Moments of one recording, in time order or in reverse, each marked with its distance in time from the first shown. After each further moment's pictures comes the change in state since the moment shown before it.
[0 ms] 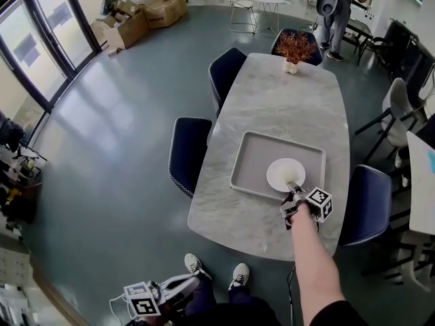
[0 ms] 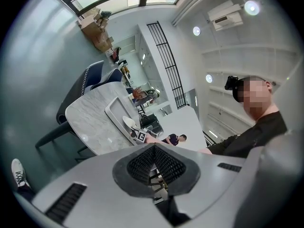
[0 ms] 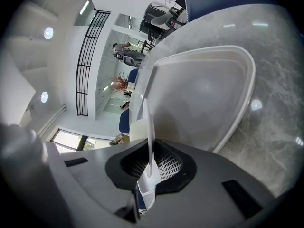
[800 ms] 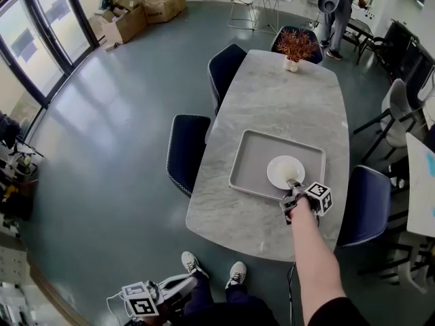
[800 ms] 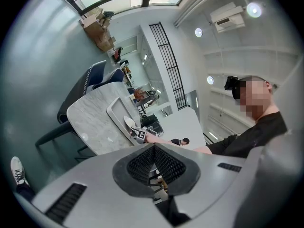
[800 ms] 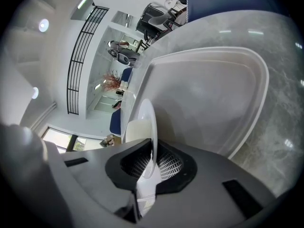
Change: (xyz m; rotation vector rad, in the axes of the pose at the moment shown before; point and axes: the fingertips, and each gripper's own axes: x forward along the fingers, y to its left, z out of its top) left arm -0.002 0.007 0.005 -0.021 -0.006 0.003; right arm 0.016 -0.006 0.009 -0.011 -0.001 -0.112
